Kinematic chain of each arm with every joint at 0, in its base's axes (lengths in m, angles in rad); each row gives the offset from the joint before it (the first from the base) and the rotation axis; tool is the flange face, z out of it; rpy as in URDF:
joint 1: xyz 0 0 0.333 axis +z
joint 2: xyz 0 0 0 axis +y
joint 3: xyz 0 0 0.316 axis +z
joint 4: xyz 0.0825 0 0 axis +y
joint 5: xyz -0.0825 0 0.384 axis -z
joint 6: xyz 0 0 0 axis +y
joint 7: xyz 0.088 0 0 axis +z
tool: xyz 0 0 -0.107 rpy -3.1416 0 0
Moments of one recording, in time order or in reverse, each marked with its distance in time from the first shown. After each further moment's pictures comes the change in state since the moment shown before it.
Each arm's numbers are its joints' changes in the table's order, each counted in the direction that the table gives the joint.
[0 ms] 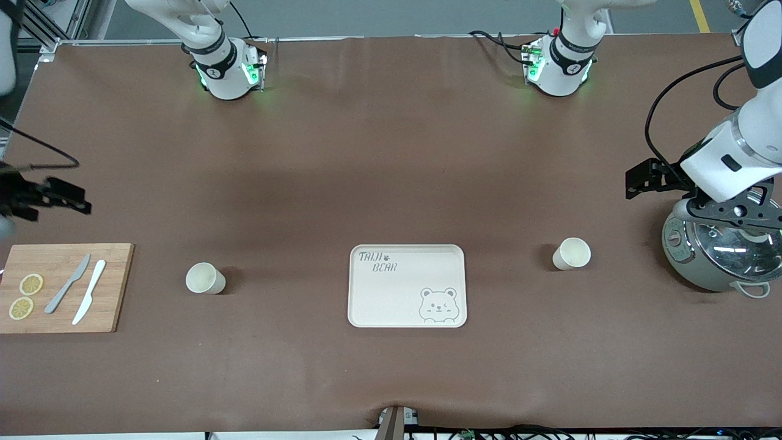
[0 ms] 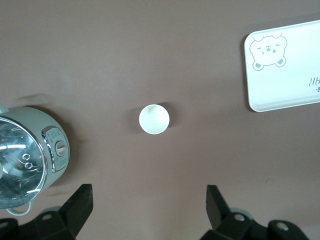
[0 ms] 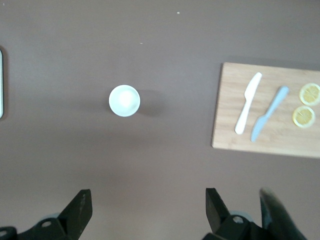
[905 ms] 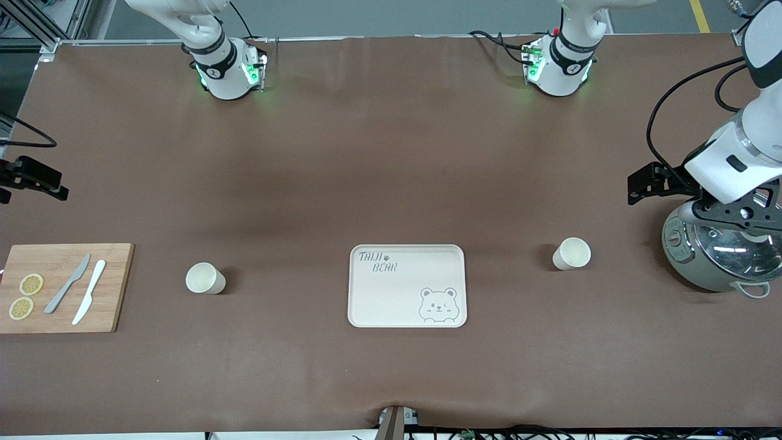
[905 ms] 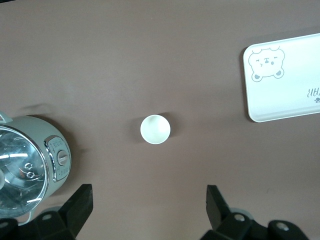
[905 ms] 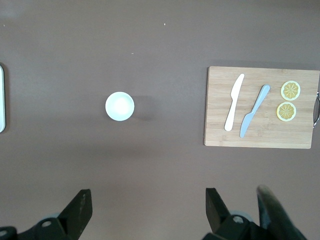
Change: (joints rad) left arm 0.001 0.000 0.002 0.000 0.000 -0.043 0.000; right arm -0.002 -0.018 -0.006 -0.017 0.009 -0.006 -0.030
